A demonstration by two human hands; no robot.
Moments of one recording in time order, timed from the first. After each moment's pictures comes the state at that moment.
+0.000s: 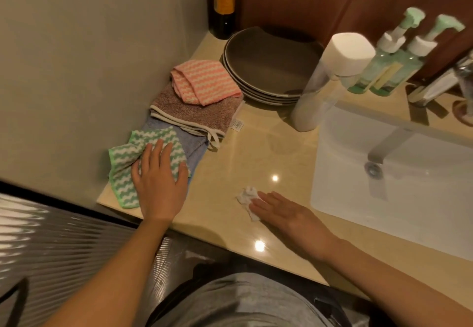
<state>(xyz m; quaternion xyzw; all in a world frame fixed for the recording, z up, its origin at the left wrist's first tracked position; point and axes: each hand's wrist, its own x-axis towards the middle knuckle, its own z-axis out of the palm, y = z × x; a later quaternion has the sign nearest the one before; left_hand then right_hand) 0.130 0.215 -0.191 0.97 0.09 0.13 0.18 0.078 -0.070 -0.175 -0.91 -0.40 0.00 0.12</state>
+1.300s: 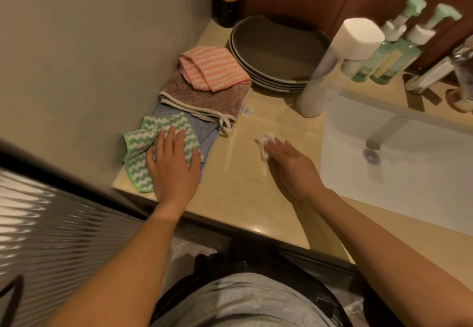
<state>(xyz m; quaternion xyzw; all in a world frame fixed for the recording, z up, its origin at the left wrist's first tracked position) 0.125 0.219 -0.190 0.97 0.08 0.11 0.21 0.128 -0.036 -0.168 -0.97 -0.19 -0.03 0.17</state>
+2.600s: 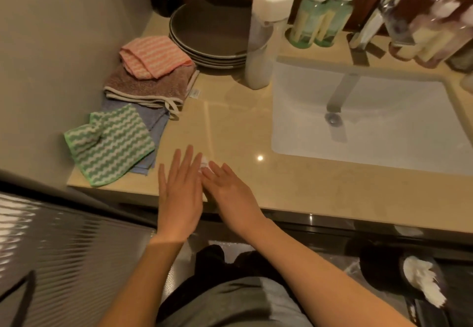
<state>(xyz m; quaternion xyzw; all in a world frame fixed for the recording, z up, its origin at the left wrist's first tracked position) 0.031 0.145 -0.184 0.97 -0.15 0.05 0.20 0.016 0.015 -0.173 -0.96 -0.19 0.01 0.22</state>
